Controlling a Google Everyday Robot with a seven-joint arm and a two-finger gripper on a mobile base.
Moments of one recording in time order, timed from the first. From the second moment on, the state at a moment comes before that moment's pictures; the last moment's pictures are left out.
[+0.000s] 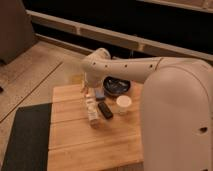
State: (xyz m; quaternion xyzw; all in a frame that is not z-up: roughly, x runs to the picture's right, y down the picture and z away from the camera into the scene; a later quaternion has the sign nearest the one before) arm -0.079 -0.001 0.825 -0.24 0.08 0.67 0.70
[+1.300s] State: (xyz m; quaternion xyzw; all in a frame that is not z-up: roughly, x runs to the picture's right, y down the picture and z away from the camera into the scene) arm -0.082 -0.023 0.907 -0.25 -0.02 0.63 0.73
